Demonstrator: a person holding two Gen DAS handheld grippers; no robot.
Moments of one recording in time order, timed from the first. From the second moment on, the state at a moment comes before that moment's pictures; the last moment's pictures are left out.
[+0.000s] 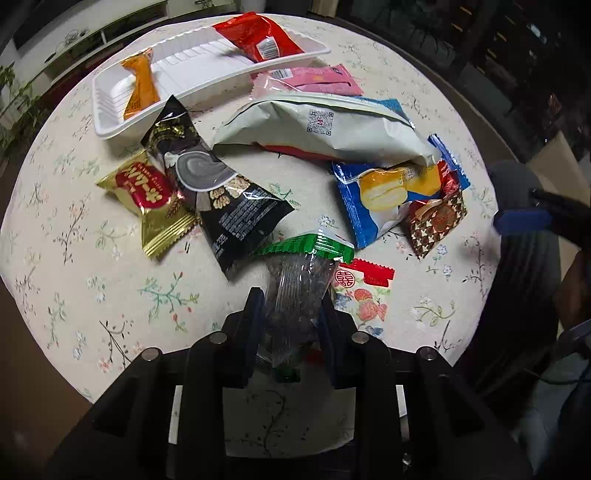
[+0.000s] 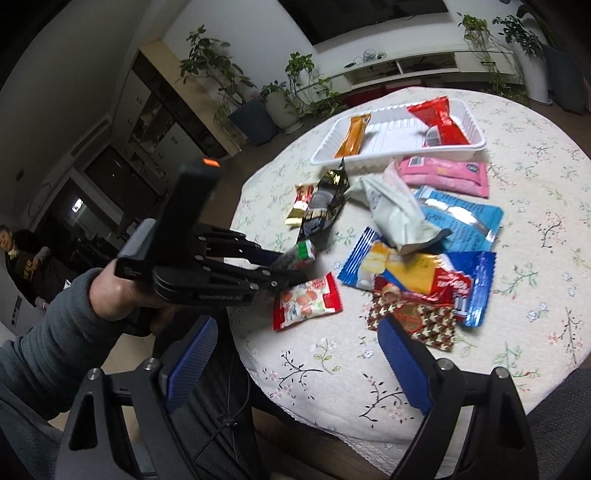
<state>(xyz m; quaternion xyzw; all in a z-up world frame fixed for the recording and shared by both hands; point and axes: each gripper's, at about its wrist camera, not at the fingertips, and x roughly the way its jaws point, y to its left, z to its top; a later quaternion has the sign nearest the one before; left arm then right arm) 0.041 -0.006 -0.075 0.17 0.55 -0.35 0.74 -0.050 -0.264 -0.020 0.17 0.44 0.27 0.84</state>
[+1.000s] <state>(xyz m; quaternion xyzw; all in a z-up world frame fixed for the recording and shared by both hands) 0.003 0.105 -0.045 -0.04 0.50 -0.31 0.81 0.002 -0.159 -0.068 0.00 0.51 0.17 0.84</state>
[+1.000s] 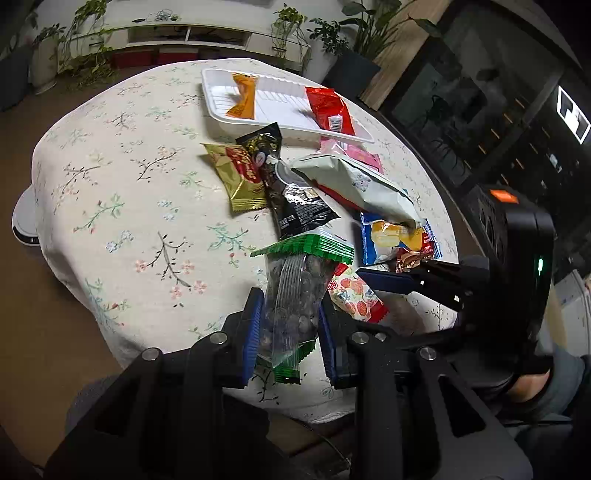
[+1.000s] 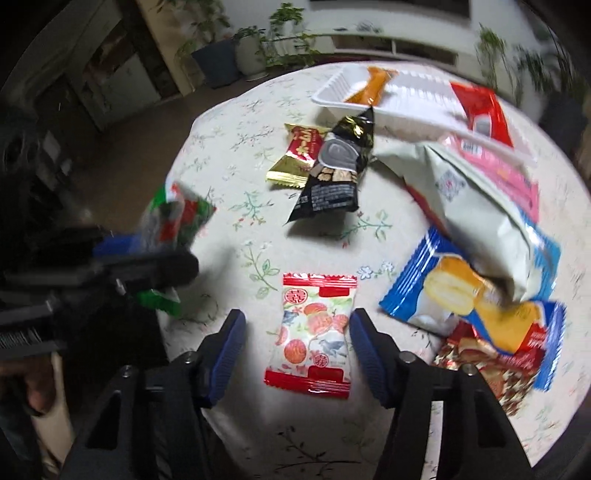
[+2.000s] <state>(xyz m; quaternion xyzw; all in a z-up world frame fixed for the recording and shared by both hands) 0.003 0.094 -0.043 -0.06 0.49 -0.29 0.82 -0.019 -0.200 -0.039 0.05 0.48 0.20 0.85</state>
